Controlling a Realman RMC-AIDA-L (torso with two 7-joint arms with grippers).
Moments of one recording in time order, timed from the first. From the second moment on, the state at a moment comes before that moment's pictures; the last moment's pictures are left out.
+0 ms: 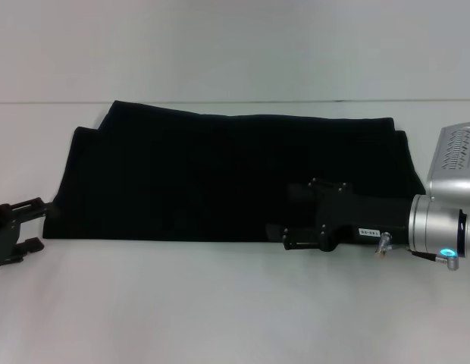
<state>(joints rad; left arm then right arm) -0.47 -1.93 0.41 0.49 2.22 1.21 -2.54 0.67 2.09 -0.89 -0.41 -1.83 -1.22 1.16</state>
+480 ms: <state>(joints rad) -0.53 -1.94 0.42 0.46 2.23 1.16 -2.54 0.67 2.09 -0.90 -0.40 -1.83 -1.23 1.16</state>
